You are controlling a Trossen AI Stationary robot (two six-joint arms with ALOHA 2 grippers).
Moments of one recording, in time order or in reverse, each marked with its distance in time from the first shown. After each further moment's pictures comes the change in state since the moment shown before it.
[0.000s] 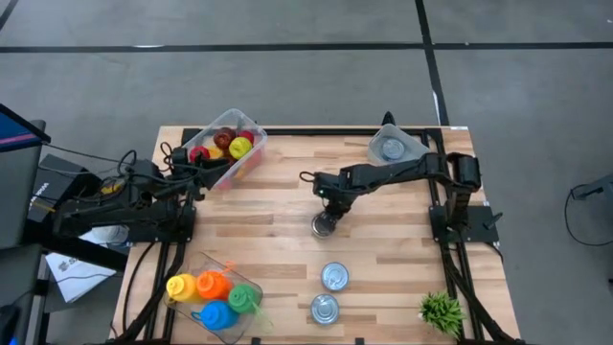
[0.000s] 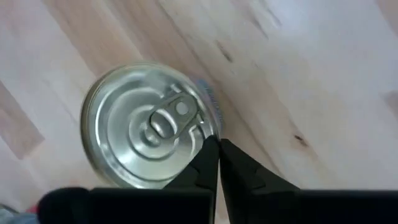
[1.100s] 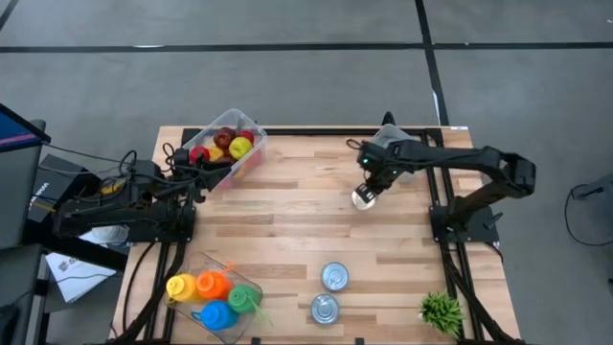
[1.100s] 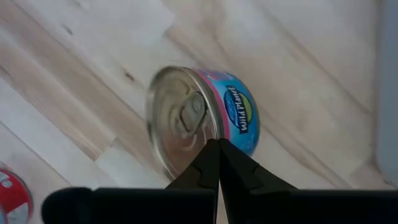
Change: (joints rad) left arm 0.000 0.000 0.001 -0.031 0.028 0.005; right arm -0.245 -0.451 -0.280 -0.174 0.073 -0.062
